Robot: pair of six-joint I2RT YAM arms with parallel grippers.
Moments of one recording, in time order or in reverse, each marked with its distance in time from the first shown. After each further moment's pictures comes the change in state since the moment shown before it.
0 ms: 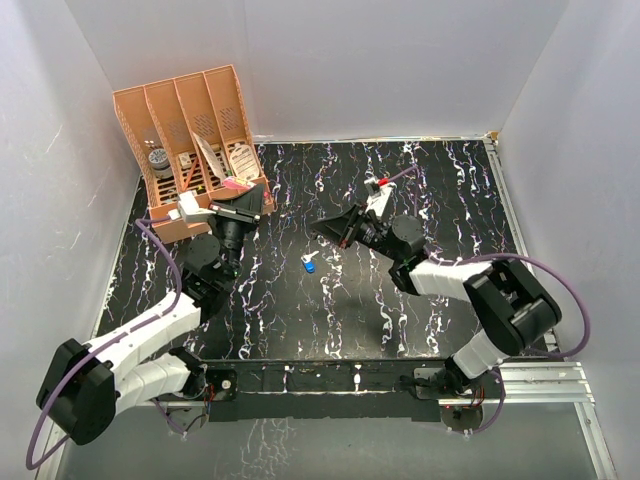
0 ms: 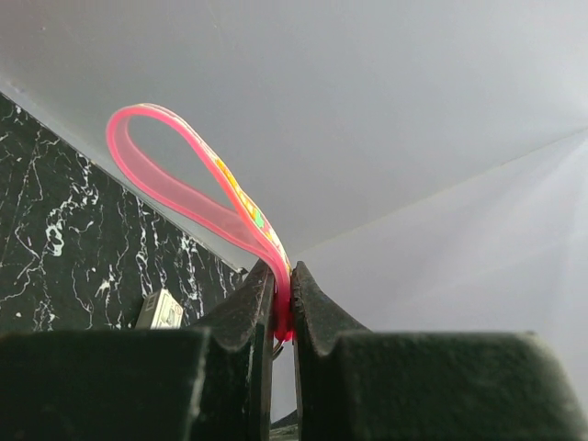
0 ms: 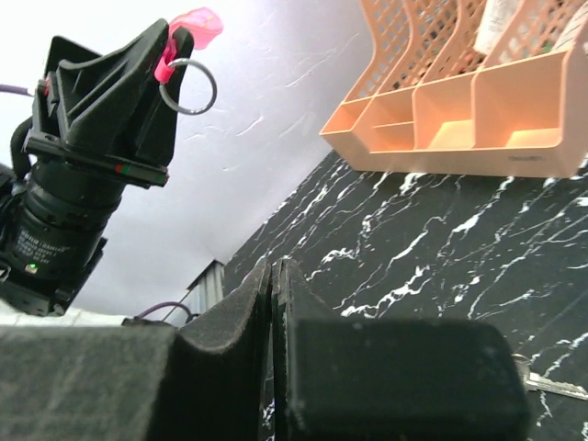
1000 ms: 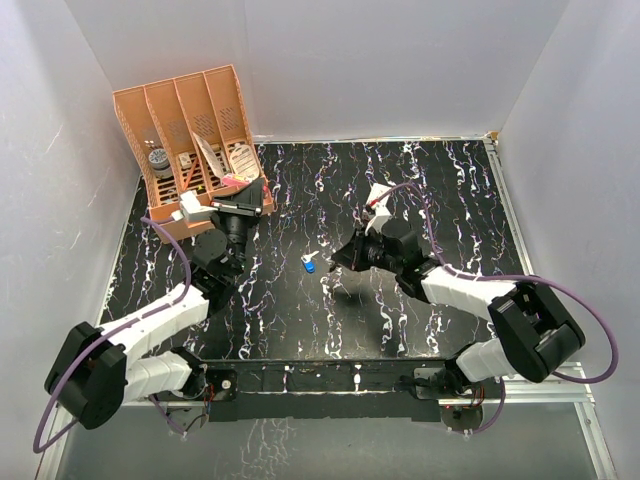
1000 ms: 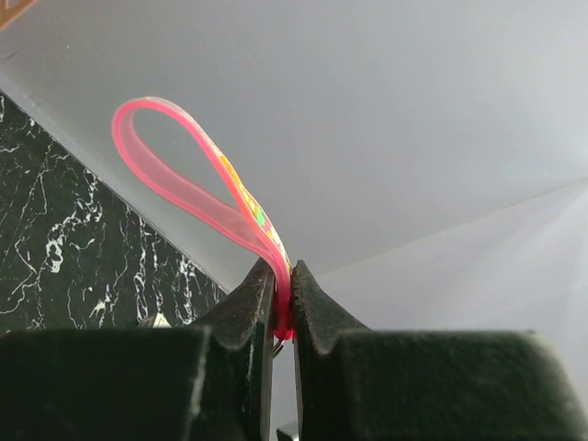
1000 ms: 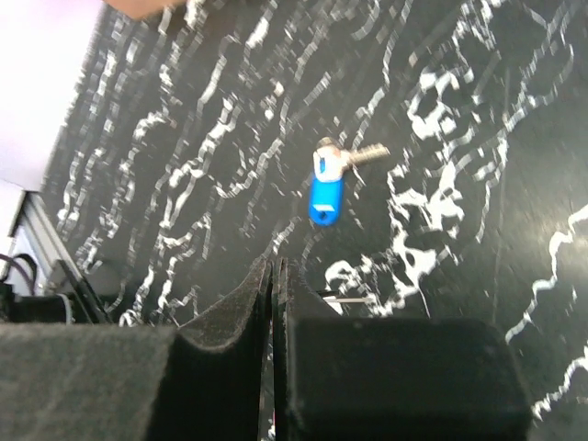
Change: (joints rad) left arm 0.000 0.092 0.024 0.077 -0.073 -0.045; right arm 0.004 -0.134 -0.030 -0.648 0.151 -0.233
